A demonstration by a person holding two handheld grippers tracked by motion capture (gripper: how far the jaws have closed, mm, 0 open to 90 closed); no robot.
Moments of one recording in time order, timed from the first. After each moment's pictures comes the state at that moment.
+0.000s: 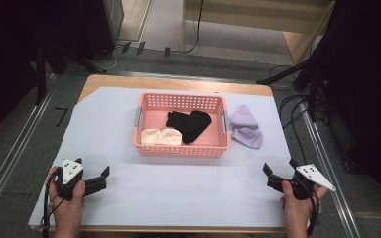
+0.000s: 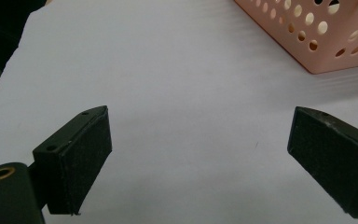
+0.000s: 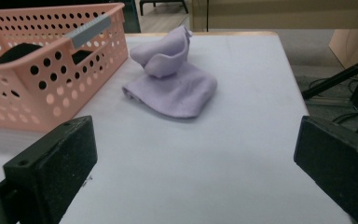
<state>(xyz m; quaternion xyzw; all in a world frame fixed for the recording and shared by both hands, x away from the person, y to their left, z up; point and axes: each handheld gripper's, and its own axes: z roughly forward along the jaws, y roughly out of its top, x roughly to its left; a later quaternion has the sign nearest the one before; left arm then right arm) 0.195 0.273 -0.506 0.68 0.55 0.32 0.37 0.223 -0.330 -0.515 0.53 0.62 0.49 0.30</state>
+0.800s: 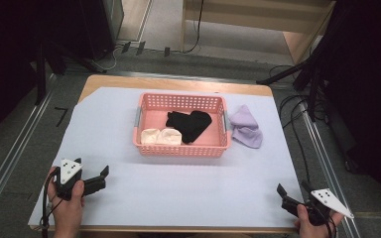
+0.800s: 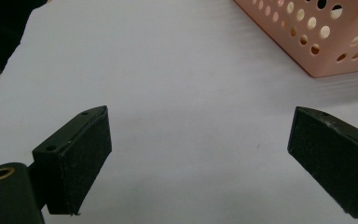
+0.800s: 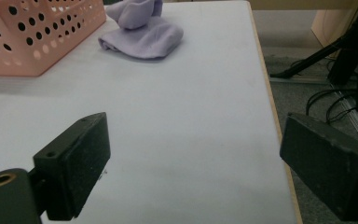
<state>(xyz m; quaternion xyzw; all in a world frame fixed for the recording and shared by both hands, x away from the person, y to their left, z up) 0.195 0.275 -0.506 0.67 0.56 0.31 0.38 0.171 -0.362 -0.538 0.55 0.62 0.46 0.30</state>
